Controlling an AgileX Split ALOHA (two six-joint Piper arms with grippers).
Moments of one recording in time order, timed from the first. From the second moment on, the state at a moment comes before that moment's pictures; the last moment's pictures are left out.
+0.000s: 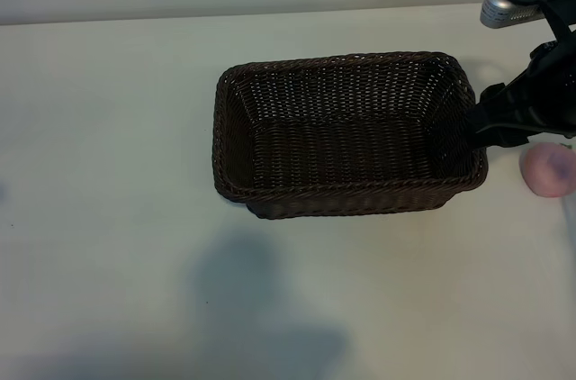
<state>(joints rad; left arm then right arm) -0.02 0.35 -0.46 1.62 0.14 -1.53 0.08 1.46 -1.03 0.33 0.86 -0.27</state>
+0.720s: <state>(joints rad) -0.02 0.35 -0.46 1.61 0.06 -1.53 0.08 1.46 -1.03 0.33 0.86 -0.27</state>
